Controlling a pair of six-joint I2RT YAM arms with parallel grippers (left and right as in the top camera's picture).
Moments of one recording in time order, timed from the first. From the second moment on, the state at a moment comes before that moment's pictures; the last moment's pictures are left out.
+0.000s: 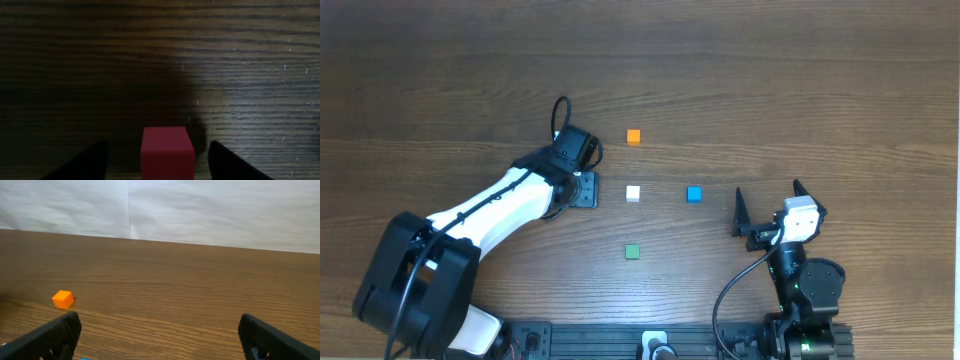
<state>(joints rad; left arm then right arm) -0.47 1.66 0.85 -0.51 -0.11 -0.43 0.04 0.01 0.01 -0.07 -0.11 -0.02</state>
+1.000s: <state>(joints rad) -0.50 1.66 0.94 -0.66 -0.11 -0.50 0.04 0.01 0.01 -0.07 -0.11 -0.02</state>
